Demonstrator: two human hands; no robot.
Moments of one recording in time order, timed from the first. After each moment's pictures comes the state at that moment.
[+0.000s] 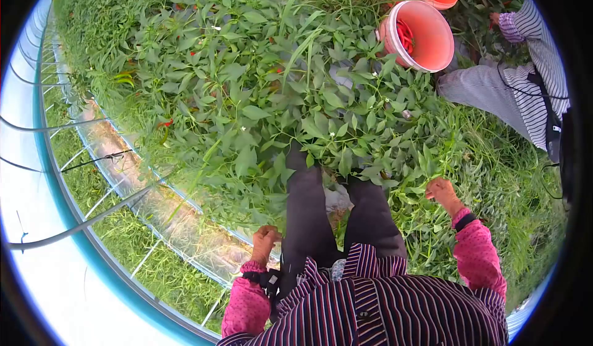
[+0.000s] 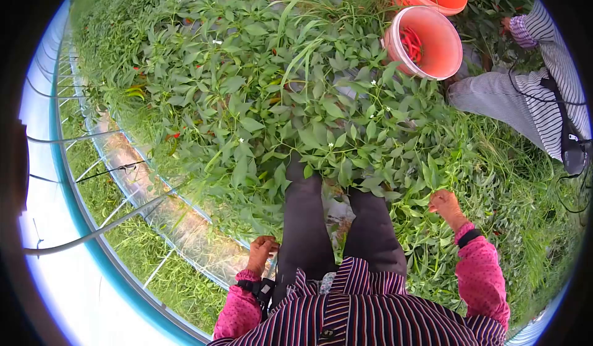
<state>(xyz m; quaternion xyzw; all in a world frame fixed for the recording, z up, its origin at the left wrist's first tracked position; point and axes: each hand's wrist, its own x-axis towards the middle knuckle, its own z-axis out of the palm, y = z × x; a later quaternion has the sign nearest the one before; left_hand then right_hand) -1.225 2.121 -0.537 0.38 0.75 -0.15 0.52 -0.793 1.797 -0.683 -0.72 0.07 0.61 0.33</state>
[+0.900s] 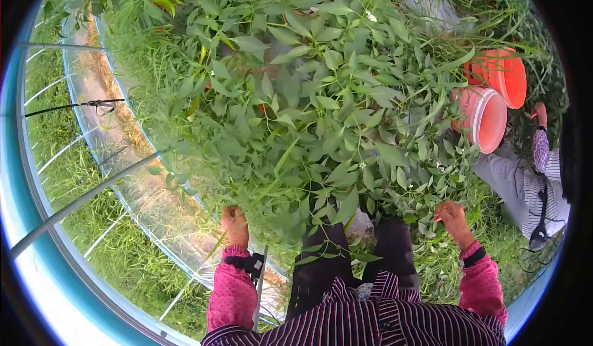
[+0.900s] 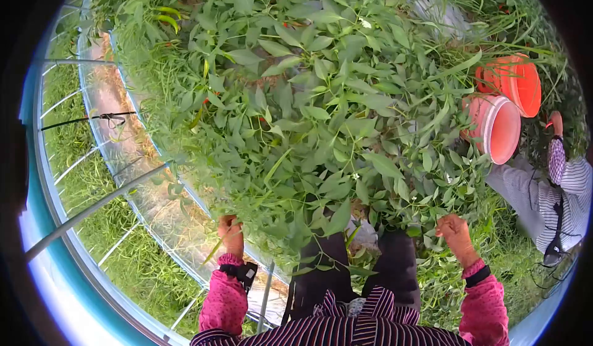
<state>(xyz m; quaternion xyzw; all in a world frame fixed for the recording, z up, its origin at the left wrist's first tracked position) -1.429 2.371 -0.616 0.53 0.79 0.08 0.29 -0.881 2.120 -0.613 -0.73 -0.11 0.62 0.28</state>
